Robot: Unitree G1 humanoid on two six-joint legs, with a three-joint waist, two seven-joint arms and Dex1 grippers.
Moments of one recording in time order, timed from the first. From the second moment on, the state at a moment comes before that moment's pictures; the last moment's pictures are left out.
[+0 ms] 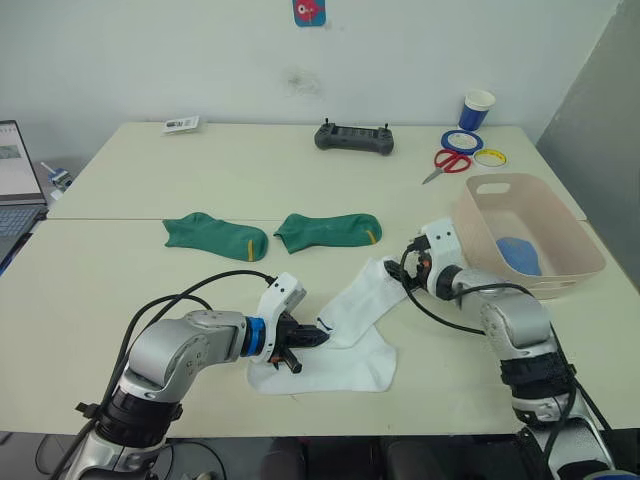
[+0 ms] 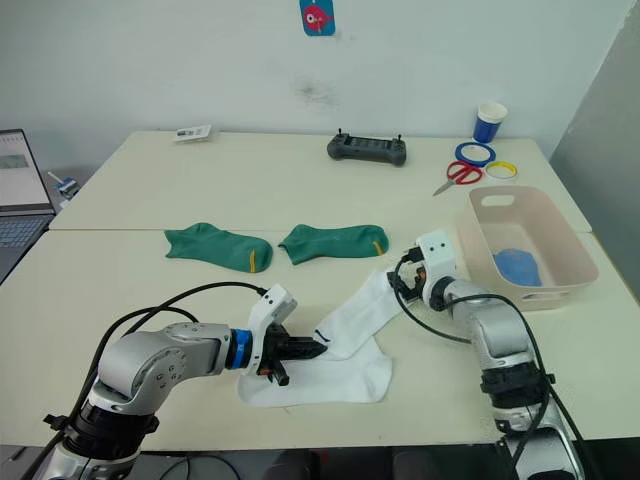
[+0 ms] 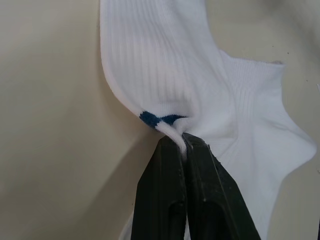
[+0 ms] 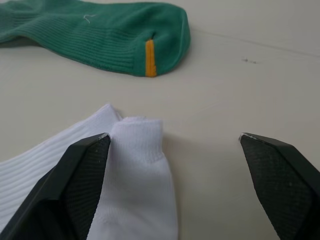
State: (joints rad) left arm -0.32 0.59 -0.13 -0.33 -0.61 1.17 -0.70; right arm -0.51 -0.32 0.08 0.01 0.28 0.79 0.33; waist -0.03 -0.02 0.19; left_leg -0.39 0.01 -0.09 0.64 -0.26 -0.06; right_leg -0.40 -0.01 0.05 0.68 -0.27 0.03
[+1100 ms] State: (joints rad) left arm -0.70 0.78 -0.35 0.39 -0.24 0.54 -1.28; right arm -0.25 -0.08 0.19 -0.43 0.21 0.93 0.10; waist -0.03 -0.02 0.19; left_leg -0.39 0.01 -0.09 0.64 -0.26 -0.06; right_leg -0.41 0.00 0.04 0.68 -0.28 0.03
